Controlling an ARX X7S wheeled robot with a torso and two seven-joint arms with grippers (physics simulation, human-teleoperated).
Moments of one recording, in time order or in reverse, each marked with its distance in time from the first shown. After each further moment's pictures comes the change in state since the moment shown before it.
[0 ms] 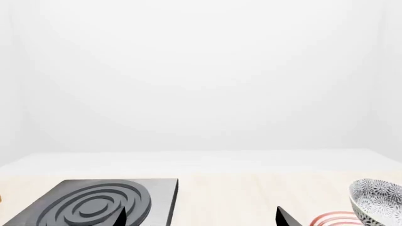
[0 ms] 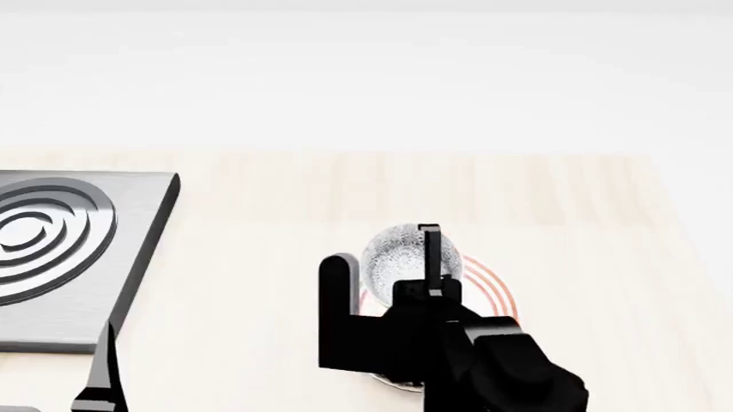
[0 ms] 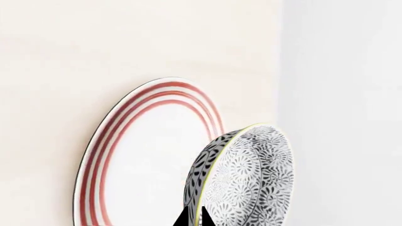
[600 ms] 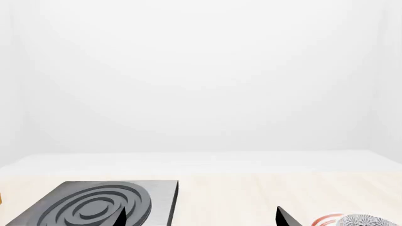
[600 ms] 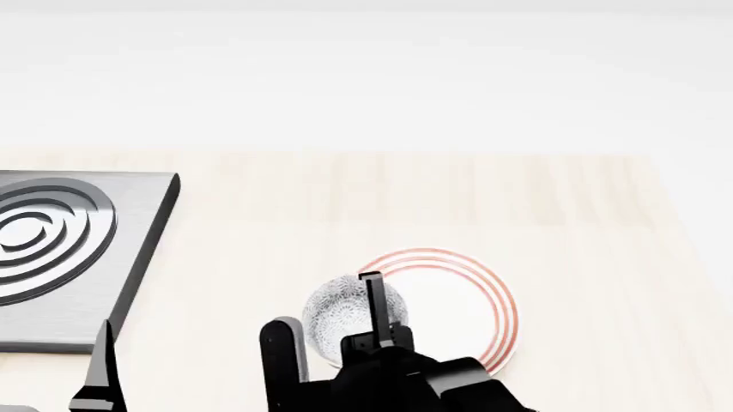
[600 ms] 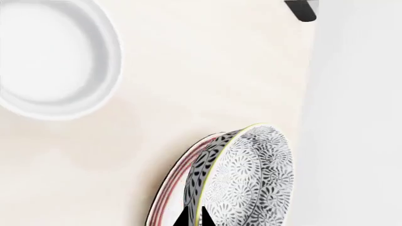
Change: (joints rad) left arm 0.002 0.004 -0.008 0.008 0.002 -0.004 0.005; right arm -0.010 0.057 -0.068 -0.321 -0.020 0.108 -0.073
